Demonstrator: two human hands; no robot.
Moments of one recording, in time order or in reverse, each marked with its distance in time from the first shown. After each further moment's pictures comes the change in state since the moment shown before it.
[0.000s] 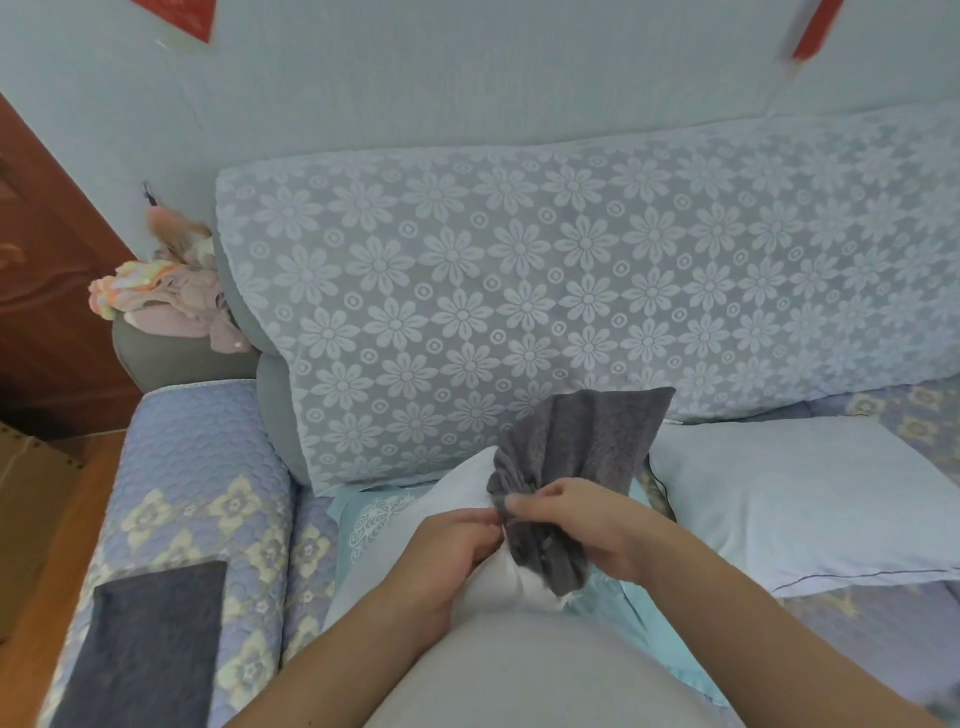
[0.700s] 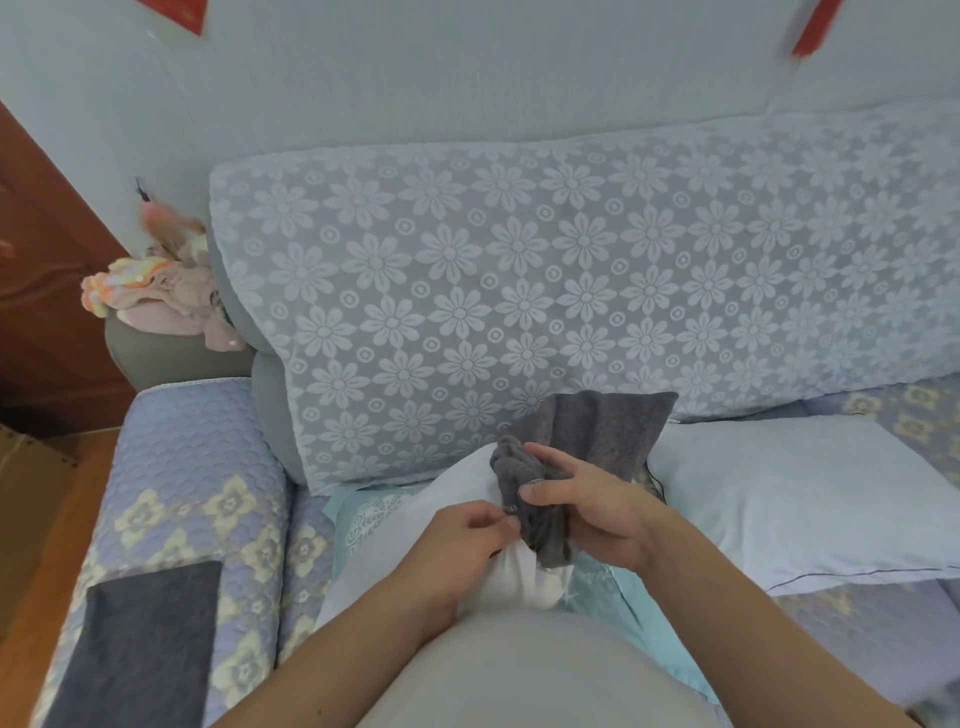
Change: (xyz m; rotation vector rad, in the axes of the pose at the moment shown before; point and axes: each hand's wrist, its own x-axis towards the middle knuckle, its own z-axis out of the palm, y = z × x) left_hand 0.023 -0.009 0.000 0.194 0.043 0.109; right_hand 0.011 -0.002 -0.014 0.410 -0.147 -0.115
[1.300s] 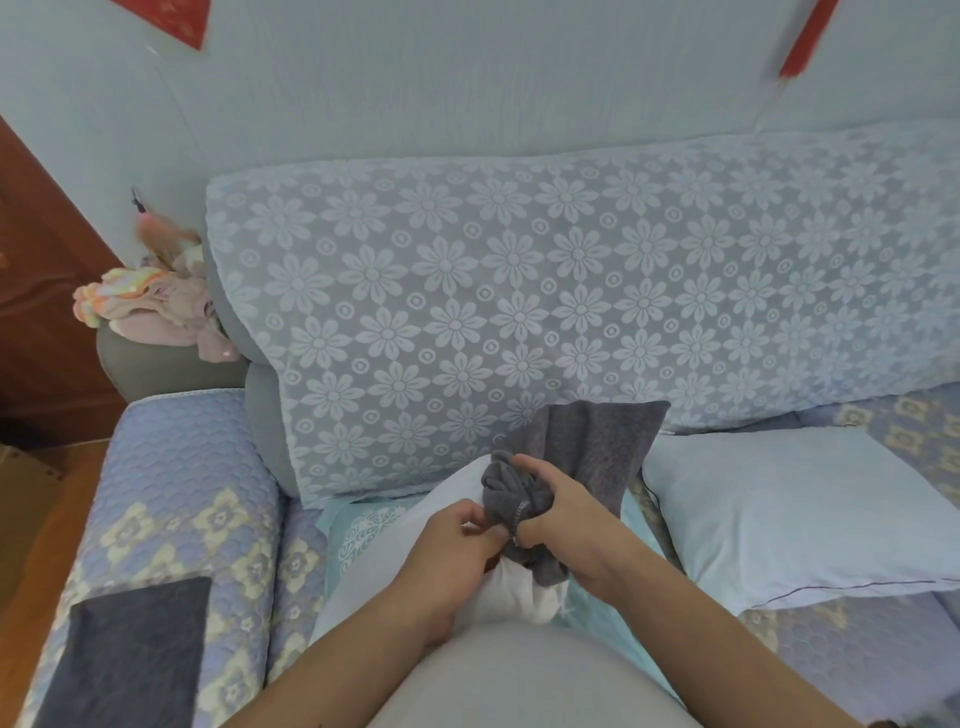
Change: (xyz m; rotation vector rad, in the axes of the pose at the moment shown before) left_hand 0.011 -0.005 0.000 0.005 0.074 0.019; right_hand -0.008 0.009 0.027 -0.449 0.285 -0.161
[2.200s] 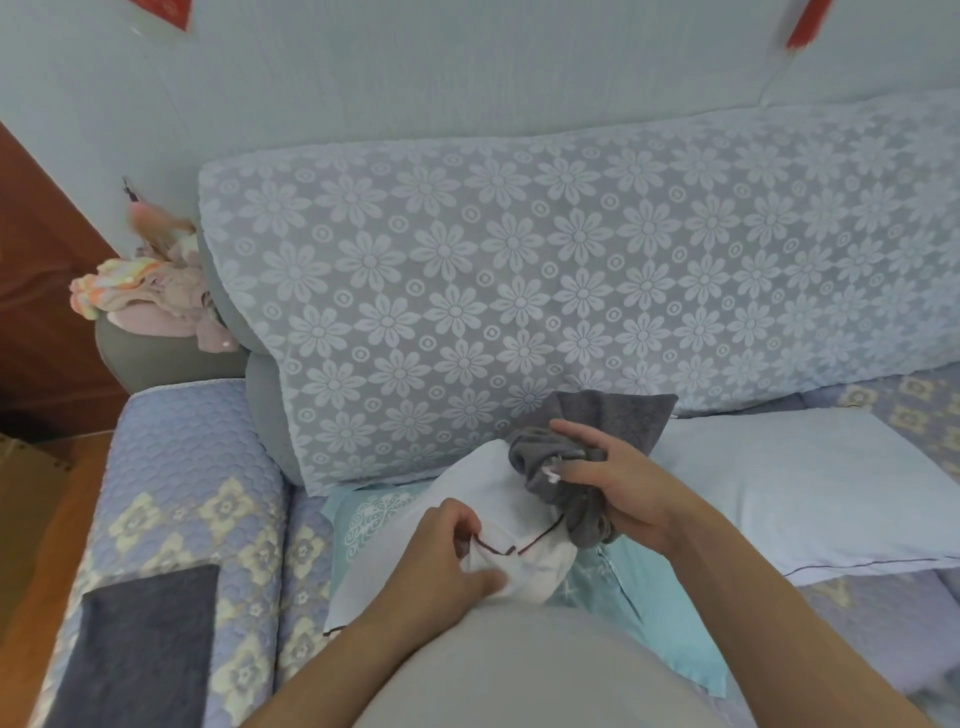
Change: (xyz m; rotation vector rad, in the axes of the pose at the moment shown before) left_hand -0.006 -0.021 -0.030 0.599 -0.014 0.254; right_hand 0.011 -0.009 -0.050 0.401 -0.099 0.008
